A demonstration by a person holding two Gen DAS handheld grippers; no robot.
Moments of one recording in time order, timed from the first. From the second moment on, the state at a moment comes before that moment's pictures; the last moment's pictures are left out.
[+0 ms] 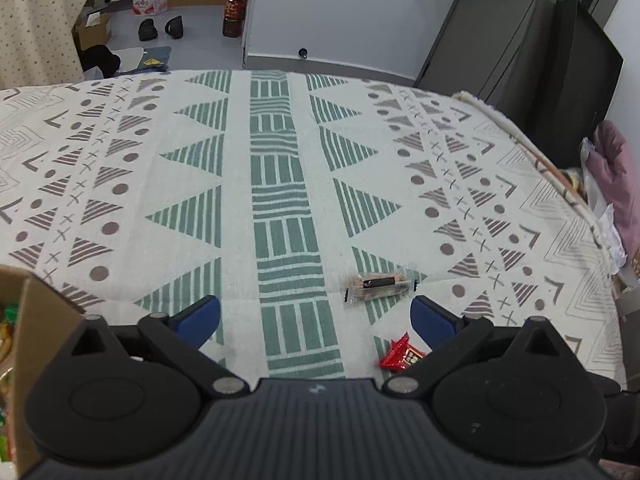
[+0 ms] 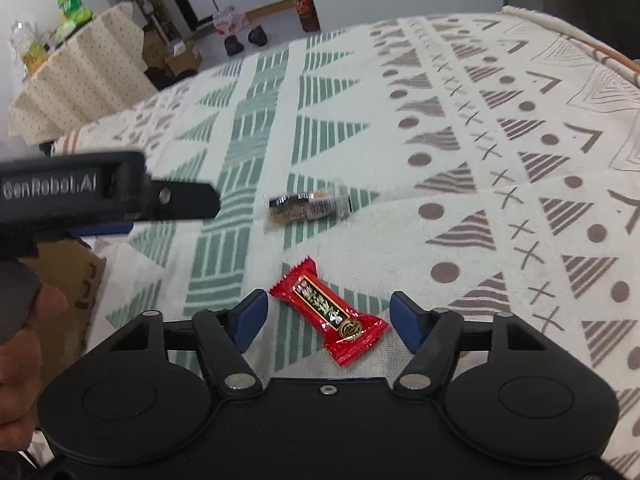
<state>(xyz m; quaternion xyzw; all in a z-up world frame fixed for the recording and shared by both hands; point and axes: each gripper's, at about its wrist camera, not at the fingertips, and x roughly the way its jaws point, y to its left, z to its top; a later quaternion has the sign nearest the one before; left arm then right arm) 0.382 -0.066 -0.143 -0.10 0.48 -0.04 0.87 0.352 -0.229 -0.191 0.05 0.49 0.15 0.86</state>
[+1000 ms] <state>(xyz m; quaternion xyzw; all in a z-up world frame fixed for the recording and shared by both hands) 0.427 -0.128 -0.196 0.01 0.47 -0.10 0.88 0.370 -0.285 -0.200 0.13 0.49 0.05 0.86</state>
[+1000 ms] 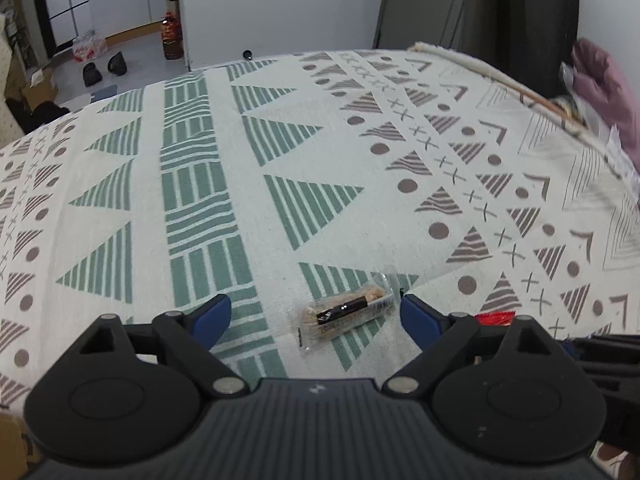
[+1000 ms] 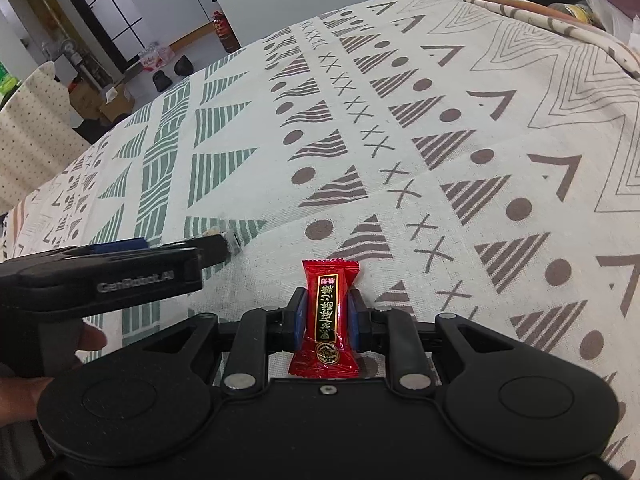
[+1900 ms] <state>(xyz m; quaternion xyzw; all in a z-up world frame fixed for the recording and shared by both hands) 0.389 -0.131 -0.181 -0.01 0.45 -0.10 0.89 0.358 -0.280 -0.184 0.15 0.48 0.08 0.86</state>
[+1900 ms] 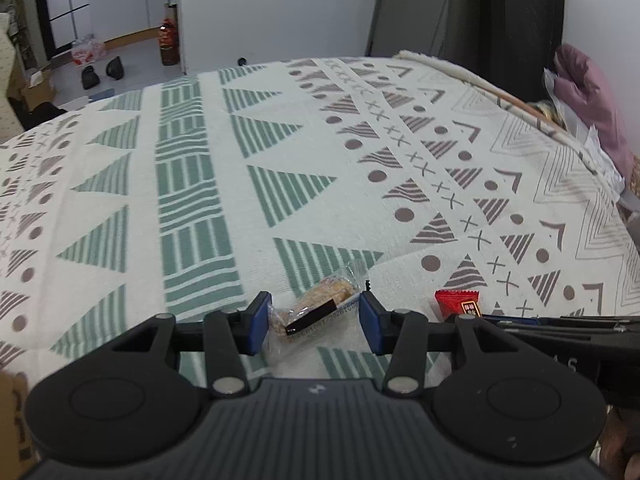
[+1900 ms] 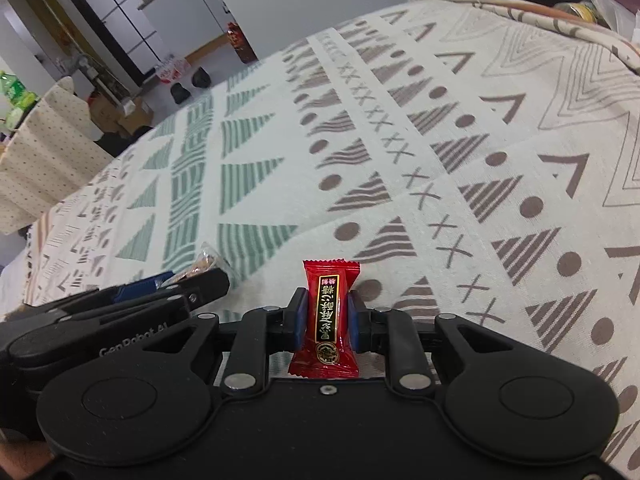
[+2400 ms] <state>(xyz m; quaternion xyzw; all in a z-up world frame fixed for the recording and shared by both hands) 0.339 -0.087 -0.128 -0.07 0.43 -0.01 0.90 0.331 -0.250 -0.142 0.14 0.43 0.14 0.88</state>
